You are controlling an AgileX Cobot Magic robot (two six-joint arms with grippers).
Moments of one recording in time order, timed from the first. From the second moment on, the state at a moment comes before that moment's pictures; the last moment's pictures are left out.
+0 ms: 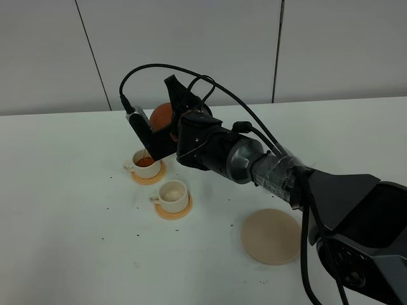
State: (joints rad) left arm -0.01 -0.01 -0.51 0.02 1.04 0.08; right arm 0.76 2.51 -2.17 -1.04 0.57 -0.73
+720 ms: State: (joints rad) left arm -0.01 -0.01 -0.51 0.02 1.04 0.08; right arm 0.76 2.51 -2.17 -1.07 0.57 -0.72
